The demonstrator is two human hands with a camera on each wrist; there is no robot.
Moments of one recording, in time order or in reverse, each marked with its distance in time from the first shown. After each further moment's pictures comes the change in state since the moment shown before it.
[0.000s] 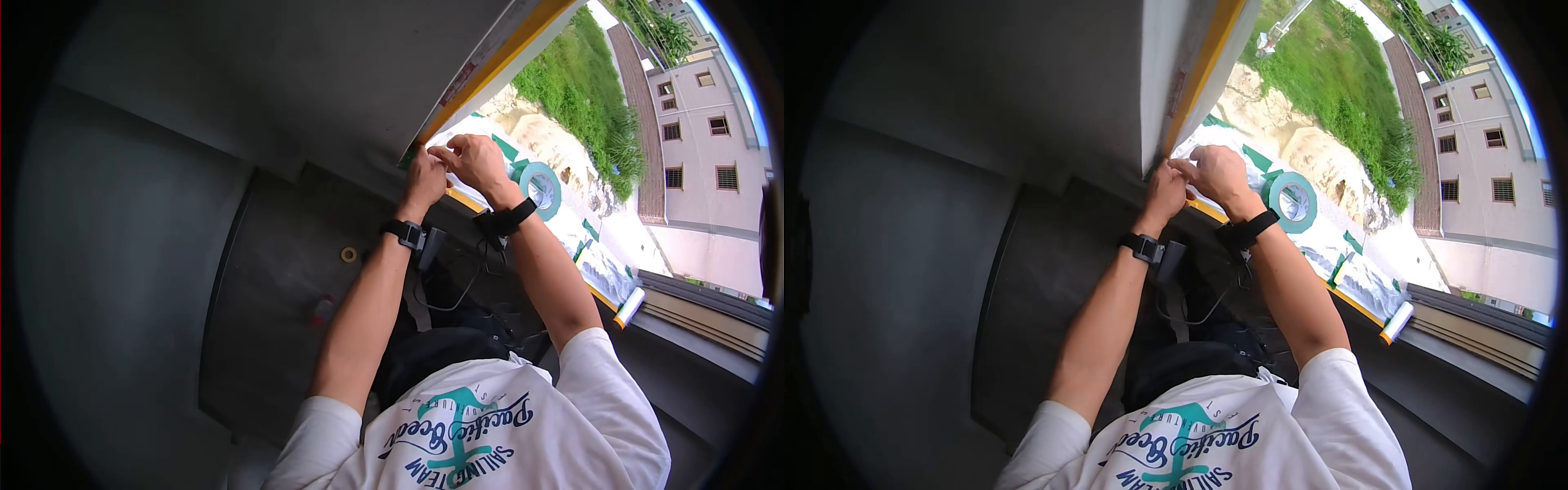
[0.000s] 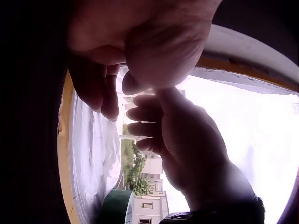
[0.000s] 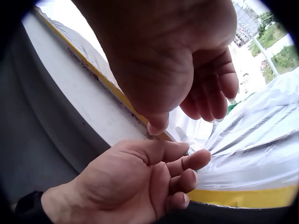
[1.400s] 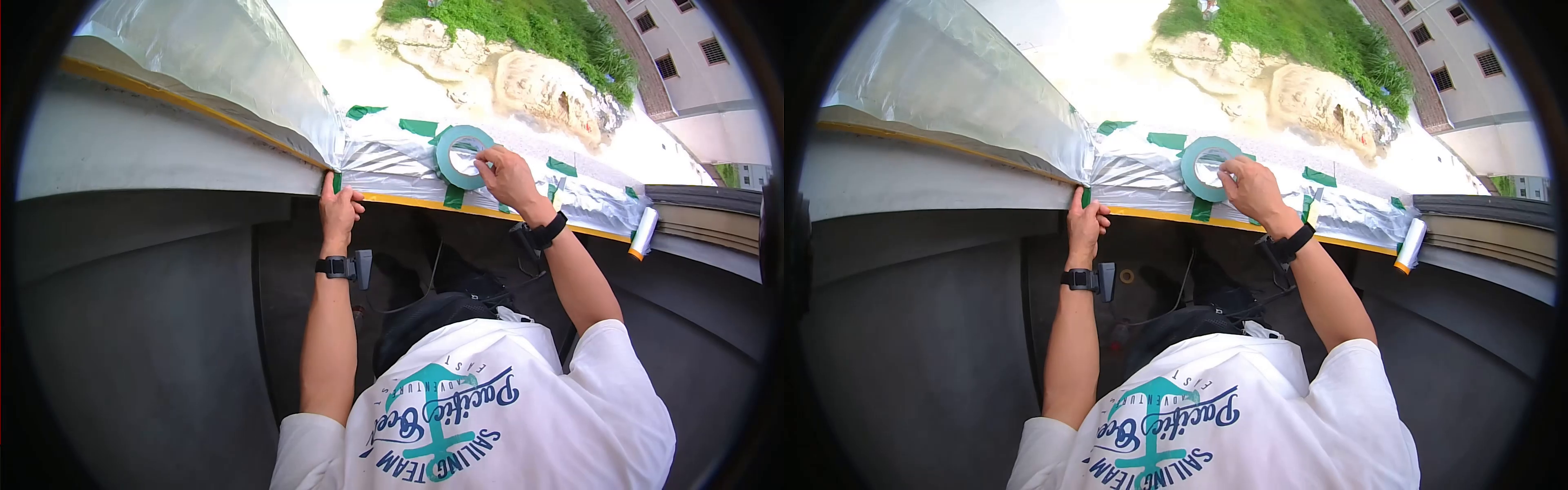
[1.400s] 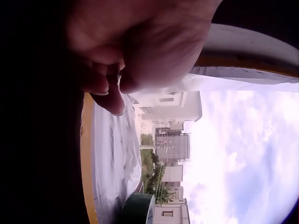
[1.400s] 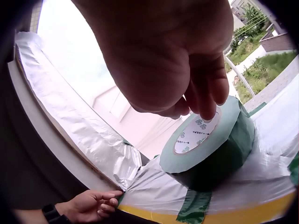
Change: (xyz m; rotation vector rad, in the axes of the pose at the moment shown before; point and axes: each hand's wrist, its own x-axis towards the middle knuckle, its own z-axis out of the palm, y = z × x) left_hand -0.025 0.003 0.004 0.100 0.085 -0.215; right_hand -0.157 0.154 -0.078 0.183 0.164 0.245
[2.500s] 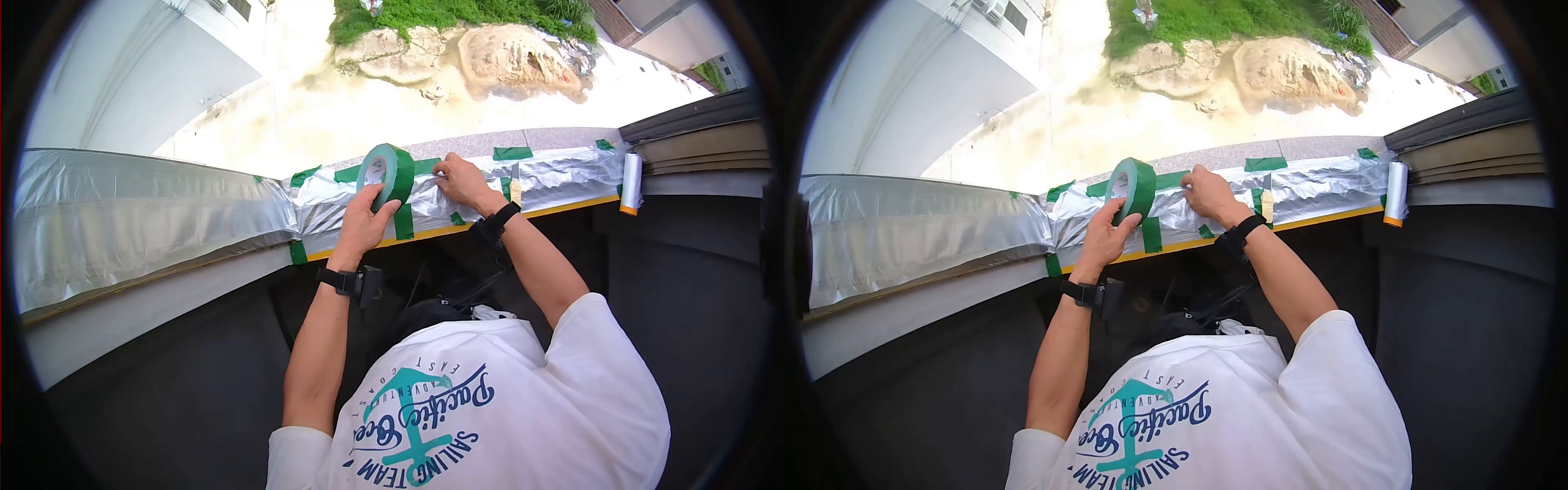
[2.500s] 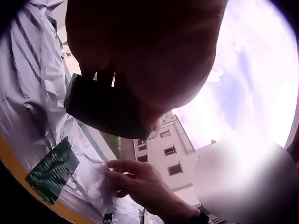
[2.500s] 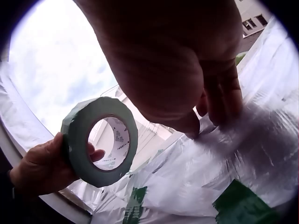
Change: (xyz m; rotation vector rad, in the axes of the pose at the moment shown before) left_hand 0.001 0.062 0.146 0.524 -0.614 0.447; right_hand -0.005 0.096 0.029 0.013 -0.063 0.254
